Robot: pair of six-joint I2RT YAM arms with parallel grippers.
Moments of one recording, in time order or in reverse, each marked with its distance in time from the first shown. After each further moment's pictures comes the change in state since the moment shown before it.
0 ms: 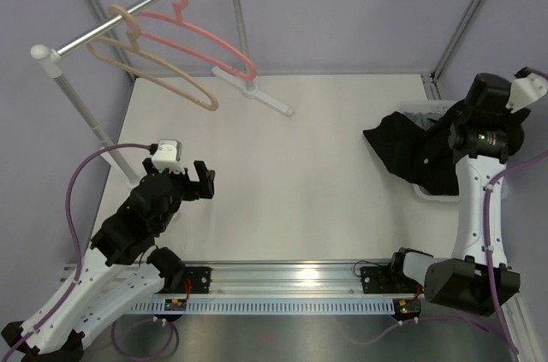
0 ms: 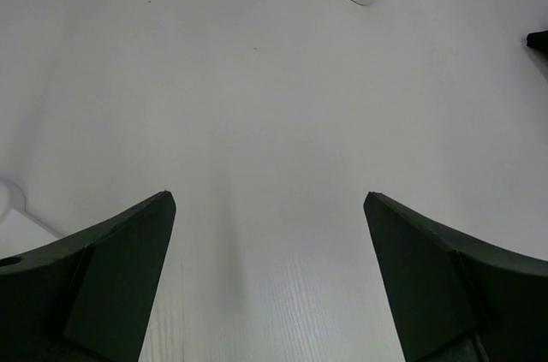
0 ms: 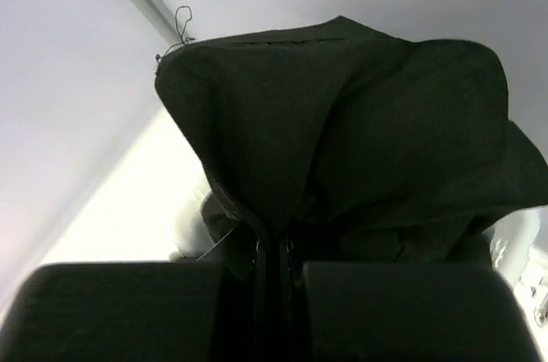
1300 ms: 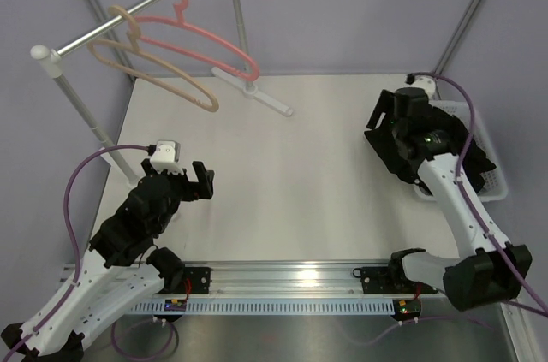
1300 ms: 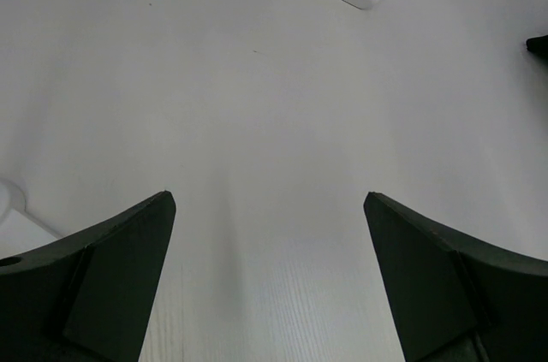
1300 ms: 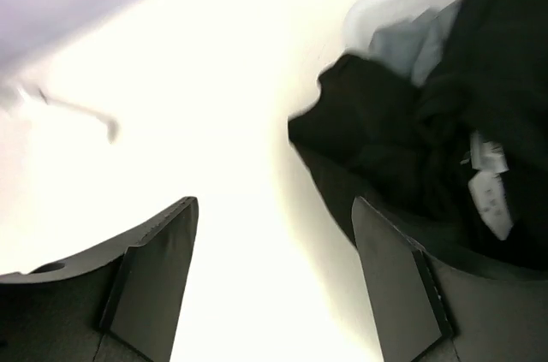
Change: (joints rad) left arm 0.002 -0.013 -0.002 0.000 0.000 0.000; right arm 0.396 -0.001 -0.195 -0.010 -0.272 -0.054
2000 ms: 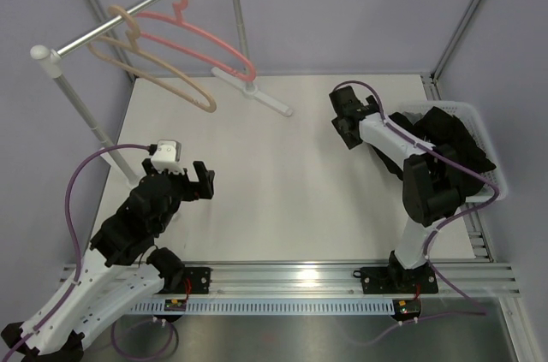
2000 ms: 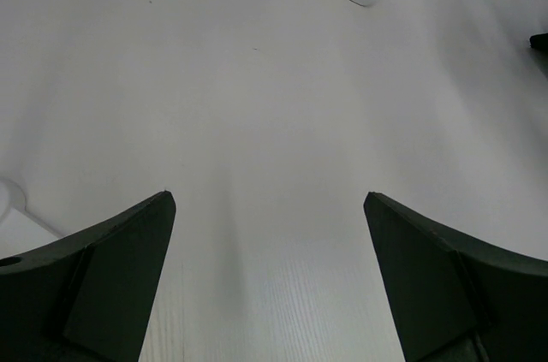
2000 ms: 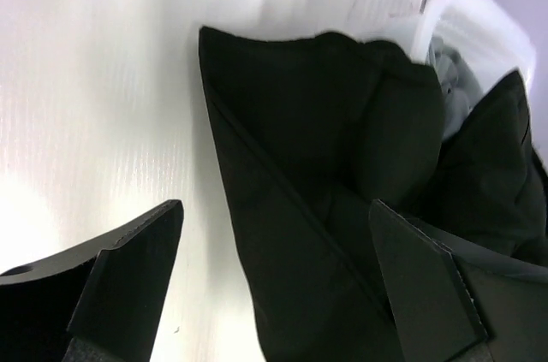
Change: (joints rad) left arm 0.001 0.010 0.000 0.000 0.001 0.000; right arm 0.232 0.632 0.187 -0.099 0.398 -0.630
